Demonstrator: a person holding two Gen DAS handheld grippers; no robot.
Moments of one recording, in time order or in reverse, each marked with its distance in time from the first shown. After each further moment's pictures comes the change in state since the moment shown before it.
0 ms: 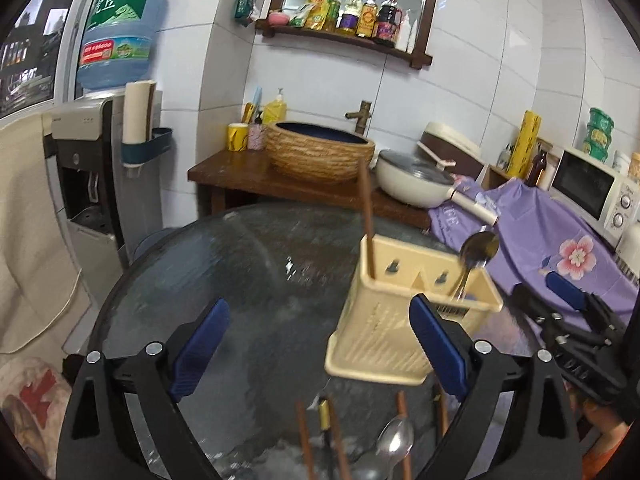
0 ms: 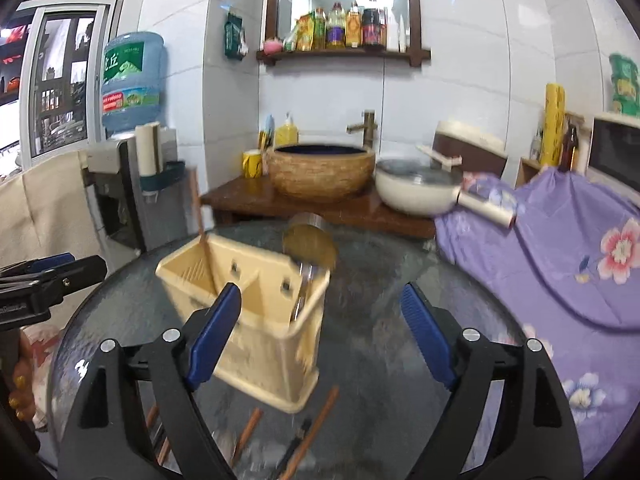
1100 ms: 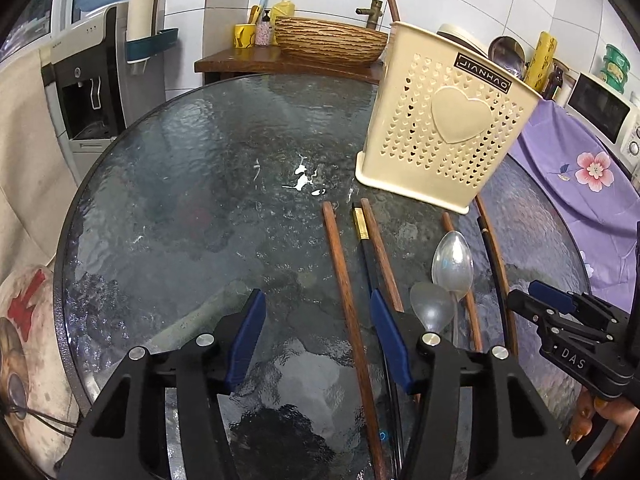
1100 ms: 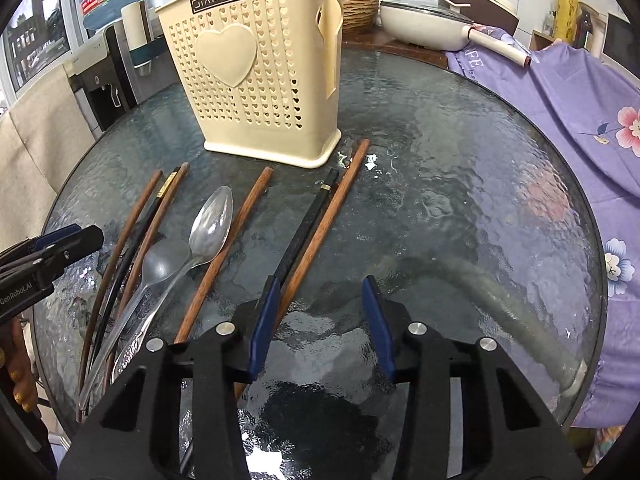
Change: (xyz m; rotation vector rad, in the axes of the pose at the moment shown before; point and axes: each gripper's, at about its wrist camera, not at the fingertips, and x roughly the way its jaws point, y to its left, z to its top) left arm 0.017 0.015 -0.130 0.020 0.295 0.024; right arm 0.023 0.017 -0.147 0.055 0.456 0.002
